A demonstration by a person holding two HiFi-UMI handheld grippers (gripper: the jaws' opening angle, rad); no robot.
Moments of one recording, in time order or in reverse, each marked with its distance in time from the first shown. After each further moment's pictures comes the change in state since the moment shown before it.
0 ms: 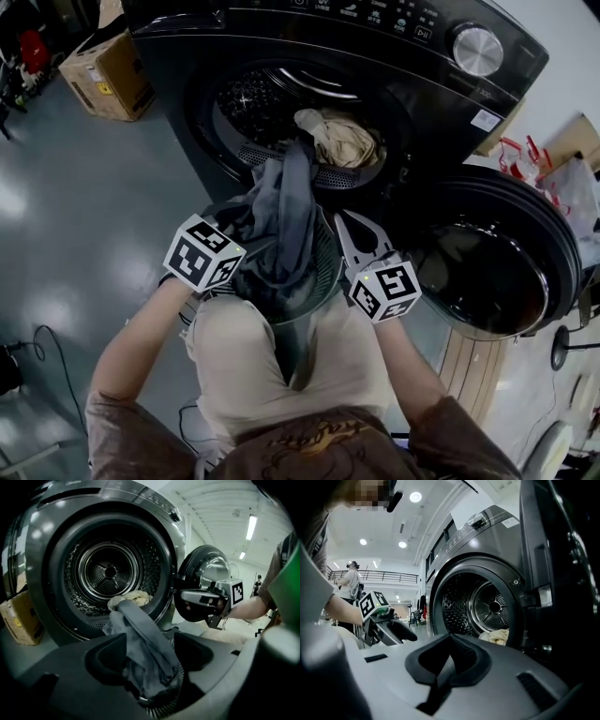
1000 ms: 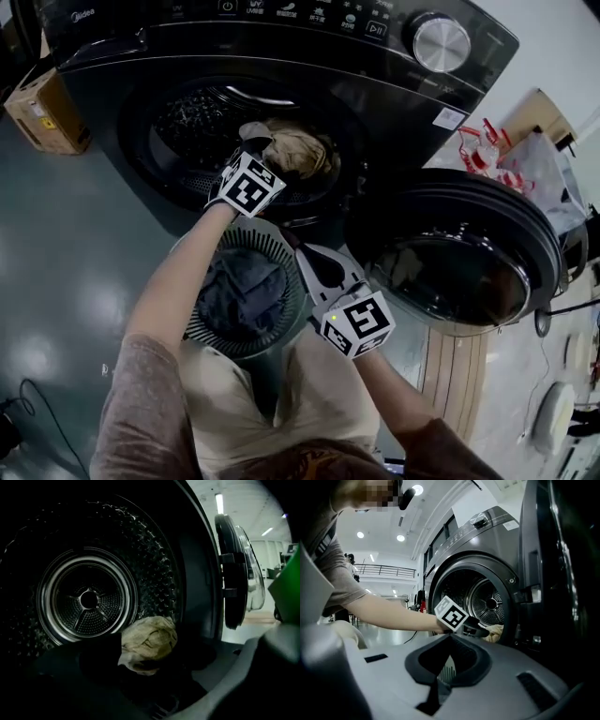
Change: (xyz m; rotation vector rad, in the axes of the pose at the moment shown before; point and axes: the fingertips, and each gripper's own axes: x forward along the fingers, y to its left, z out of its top) left arm 0.212 0.060 0.145 0.358 -0.191 0.046; right arm -0.015 0.005 -0.013 -0.020 0.058 -0.042
